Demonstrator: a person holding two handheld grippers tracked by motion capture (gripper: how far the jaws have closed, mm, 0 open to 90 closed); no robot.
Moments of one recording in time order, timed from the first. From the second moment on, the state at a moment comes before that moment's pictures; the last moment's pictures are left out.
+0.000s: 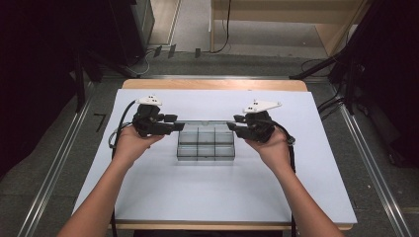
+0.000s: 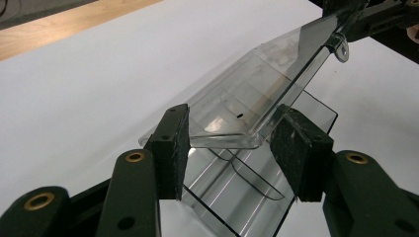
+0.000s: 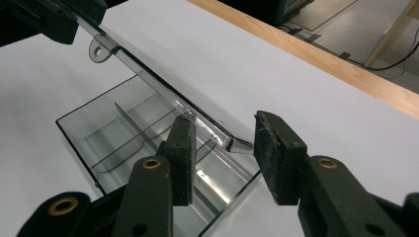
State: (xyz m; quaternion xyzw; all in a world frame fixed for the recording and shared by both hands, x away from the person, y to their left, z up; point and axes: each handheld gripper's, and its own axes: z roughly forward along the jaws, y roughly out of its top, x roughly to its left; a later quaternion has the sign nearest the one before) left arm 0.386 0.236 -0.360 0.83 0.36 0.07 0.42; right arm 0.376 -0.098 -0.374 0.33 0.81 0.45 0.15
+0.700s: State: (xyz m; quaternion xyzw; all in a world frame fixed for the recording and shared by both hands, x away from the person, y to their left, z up) left arm 0.400 0.237 -0.357 0.83 0.36 0.07 0.43; right arm 0.388 -0.099 -0.370 0.34 0.81 0.46 0.15
